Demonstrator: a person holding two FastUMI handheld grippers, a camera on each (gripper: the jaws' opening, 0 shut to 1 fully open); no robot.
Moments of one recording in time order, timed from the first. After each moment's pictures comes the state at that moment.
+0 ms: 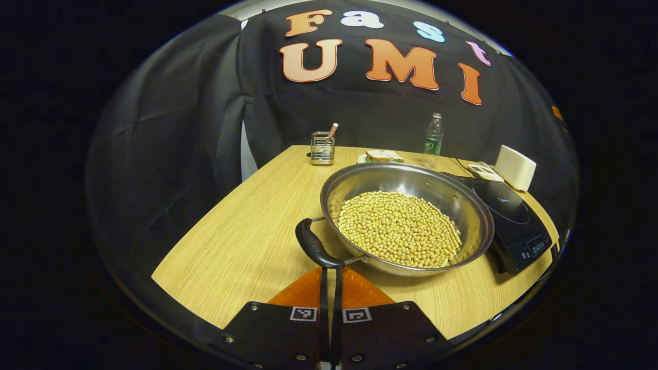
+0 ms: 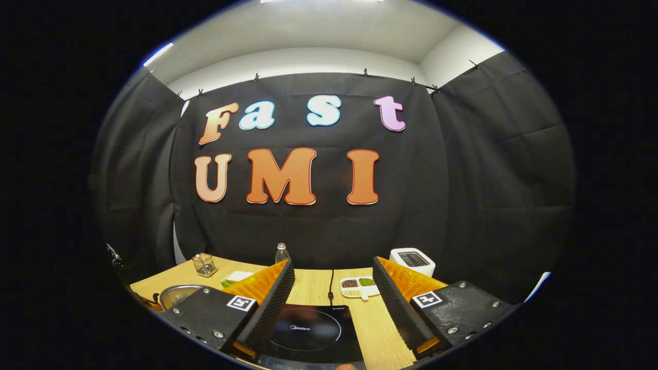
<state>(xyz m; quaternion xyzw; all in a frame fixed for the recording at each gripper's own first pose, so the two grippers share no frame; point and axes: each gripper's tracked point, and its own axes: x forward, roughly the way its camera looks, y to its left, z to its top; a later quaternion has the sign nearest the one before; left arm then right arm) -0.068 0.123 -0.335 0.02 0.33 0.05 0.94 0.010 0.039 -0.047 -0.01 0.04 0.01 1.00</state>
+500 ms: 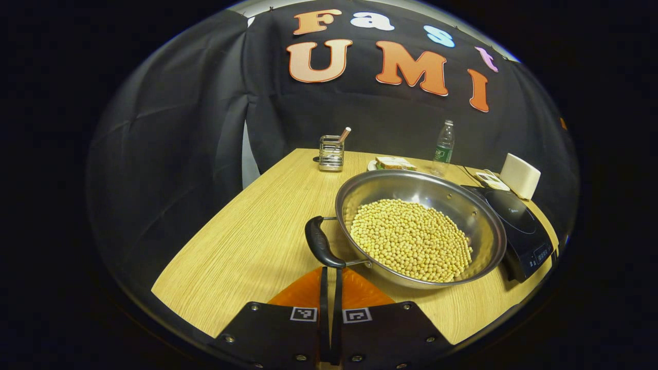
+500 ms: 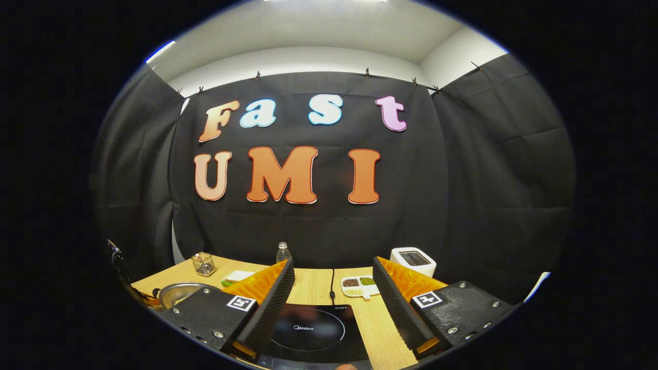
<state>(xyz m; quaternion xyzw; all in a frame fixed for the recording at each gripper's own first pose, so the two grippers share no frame) -0.034 0.155 -0.342 0.01 0.32 0.04 0.95 0.012 0.050 -0.051 -0.01 0.04 0.00 1.00</state>
